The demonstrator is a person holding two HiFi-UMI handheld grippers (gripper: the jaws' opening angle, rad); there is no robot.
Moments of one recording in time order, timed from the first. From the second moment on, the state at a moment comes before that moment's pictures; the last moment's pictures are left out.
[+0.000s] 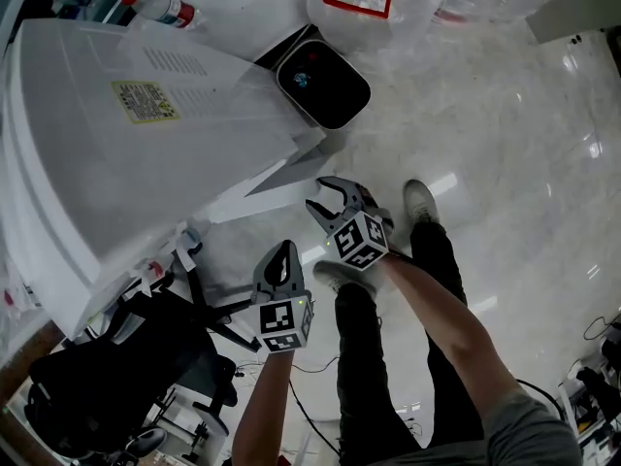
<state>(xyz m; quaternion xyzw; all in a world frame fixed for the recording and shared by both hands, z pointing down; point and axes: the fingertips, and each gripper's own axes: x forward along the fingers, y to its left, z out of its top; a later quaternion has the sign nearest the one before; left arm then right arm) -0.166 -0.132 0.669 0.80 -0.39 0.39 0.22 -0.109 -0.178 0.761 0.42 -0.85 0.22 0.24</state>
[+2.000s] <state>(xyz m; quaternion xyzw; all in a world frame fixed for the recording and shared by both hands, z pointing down) -0.137 -0.113 0.780 0.69 0.10 0.67 -0.23 -0.014 -0.083 0.715 0.40 -0.83 0.35 0.15</state>
